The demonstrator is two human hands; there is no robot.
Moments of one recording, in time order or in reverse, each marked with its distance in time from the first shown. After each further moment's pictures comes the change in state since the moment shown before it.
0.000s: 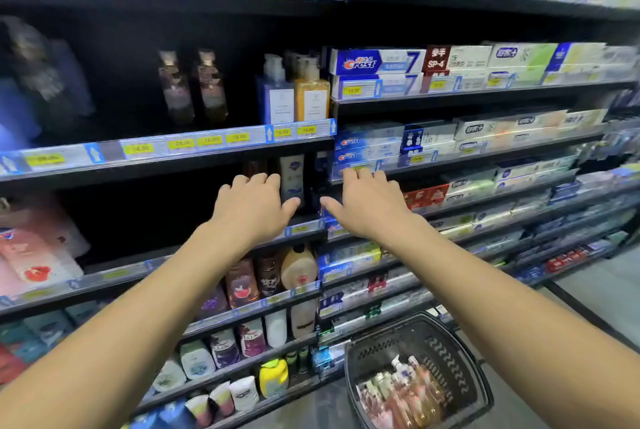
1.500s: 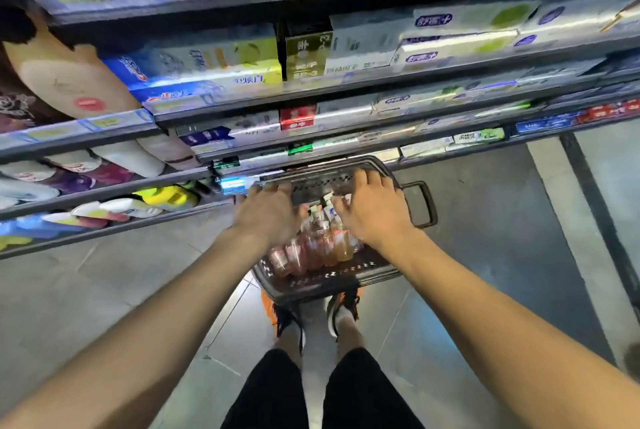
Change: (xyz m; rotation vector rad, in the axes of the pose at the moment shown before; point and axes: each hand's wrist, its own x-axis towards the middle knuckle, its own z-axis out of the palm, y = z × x) left_hand 0.086 0.330 0.480 -0.227 -0.852 -0.166; right_hand 0.042 0.381 0.434 0.060 -0.699 0.059
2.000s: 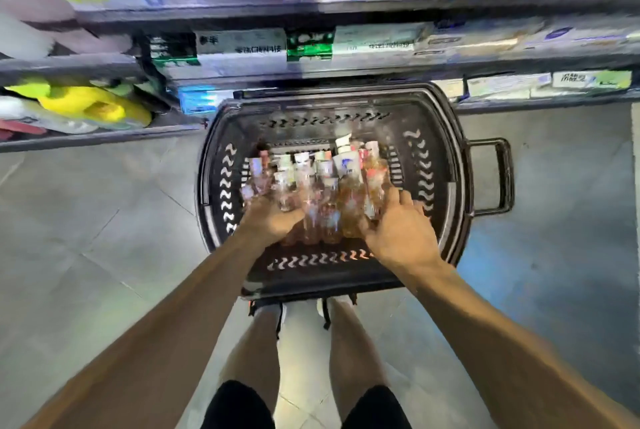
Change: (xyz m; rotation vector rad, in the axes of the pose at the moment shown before) left_hand 0.183 -0.032 0.267 -0.802 -0.203 -0.415; right_hand 0.120 0.085 0.239 0.053 -0.240 0.123
